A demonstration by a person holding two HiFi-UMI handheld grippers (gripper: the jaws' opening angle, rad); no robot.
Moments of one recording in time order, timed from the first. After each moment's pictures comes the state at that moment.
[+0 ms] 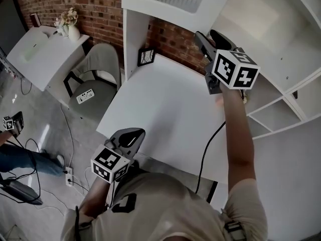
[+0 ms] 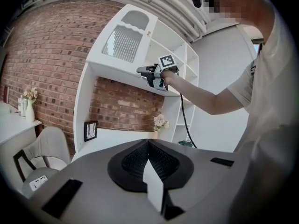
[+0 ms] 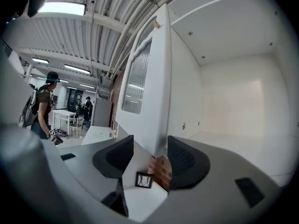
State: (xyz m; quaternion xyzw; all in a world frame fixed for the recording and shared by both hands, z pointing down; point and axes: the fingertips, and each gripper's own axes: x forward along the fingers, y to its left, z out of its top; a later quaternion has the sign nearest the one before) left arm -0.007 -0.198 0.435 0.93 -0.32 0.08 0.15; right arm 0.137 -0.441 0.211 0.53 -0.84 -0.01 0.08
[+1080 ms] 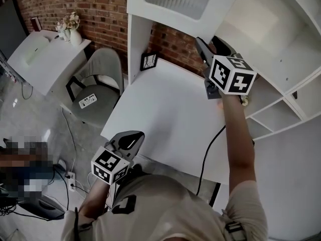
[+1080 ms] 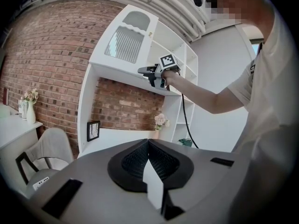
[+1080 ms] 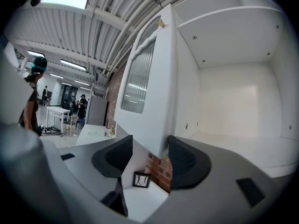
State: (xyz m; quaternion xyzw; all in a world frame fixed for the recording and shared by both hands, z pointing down) left arm -0.029 -0.199 0.438 0.93 -0.32 0.09 0.14; right arm 0.128 -0.435 0.213 0.56 -0.82 -0.02 0.09
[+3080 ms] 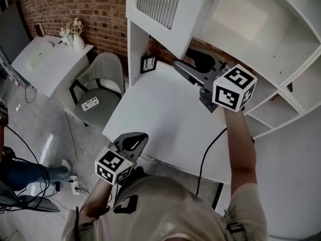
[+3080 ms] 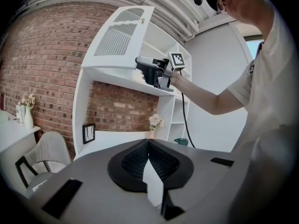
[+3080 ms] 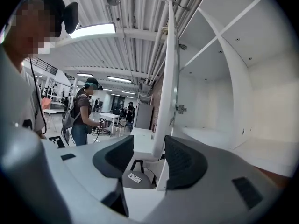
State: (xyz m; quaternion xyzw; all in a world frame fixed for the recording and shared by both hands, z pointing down) left arm -0.012 -0.168 0.426 0.94 -0.30 0.09 0.12; right arm 0.051 -0.322 0.211 0.29 -0.95 -0.04 0.09
